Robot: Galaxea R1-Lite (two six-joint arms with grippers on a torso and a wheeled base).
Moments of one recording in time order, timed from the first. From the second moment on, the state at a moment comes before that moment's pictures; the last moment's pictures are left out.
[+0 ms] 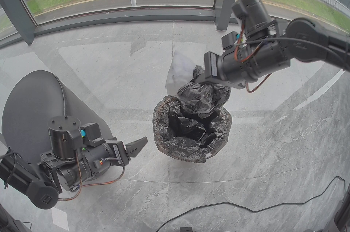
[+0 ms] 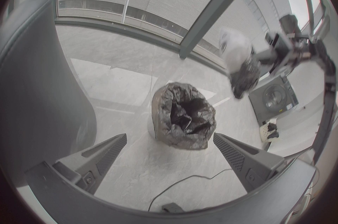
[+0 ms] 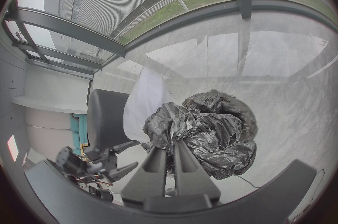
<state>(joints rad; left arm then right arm) -0.51 1.71 -0.42 -0.96 0.02 -0.38 0.60 2.00 -1.92 0.55 0.17 0.43</state>
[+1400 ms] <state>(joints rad) -0.42 1.69 -0.44 -0.96 -0.04 -0.38 0.55 2.37 -1.93 0.38 0.06 0.41</state>
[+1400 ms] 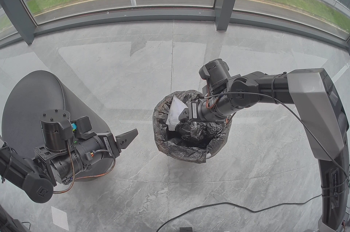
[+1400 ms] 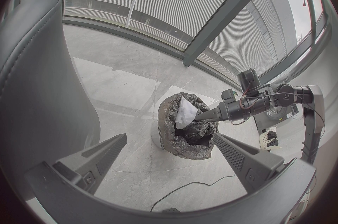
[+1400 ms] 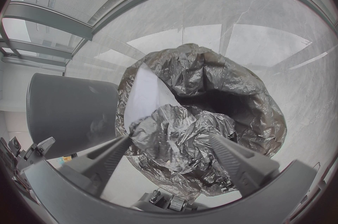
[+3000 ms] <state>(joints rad) -0.44 1.70 -0.43 -0.96 -0.04 -0.38 0.64 2.58 -2.00 0.47 0.06 0.40</state>
